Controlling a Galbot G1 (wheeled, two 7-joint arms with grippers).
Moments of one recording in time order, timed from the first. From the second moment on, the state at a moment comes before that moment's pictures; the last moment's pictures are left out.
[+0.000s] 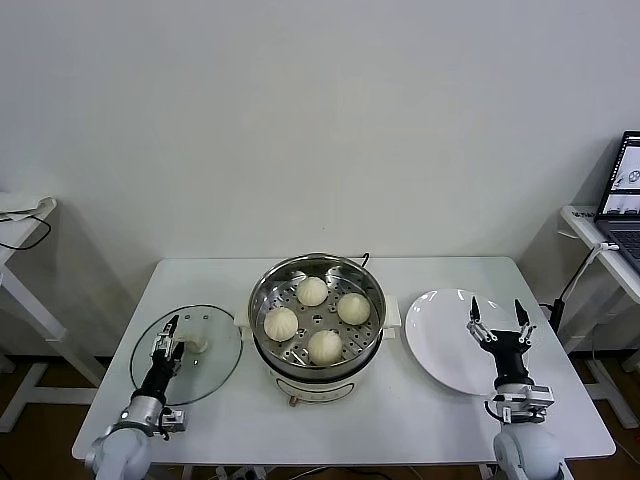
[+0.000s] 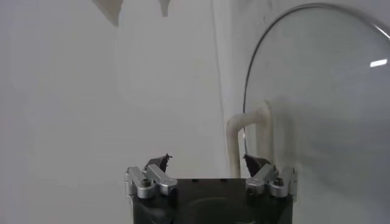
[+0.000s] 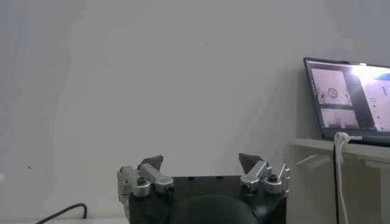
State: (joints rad) left arm 1.23 -1.30 -0.65 -1.42 1.40 -0.16 -0.23; right arm -1.31 1.17 0.57 1.63 0.35 0.34 0.14
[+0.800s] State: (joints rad) left arm 1.19 -1.31 -0.64 -1.35 1.39 -0.13 -0.20; right arm -1.31 1.17 0.58 1.65 0.34 0.34 0.15
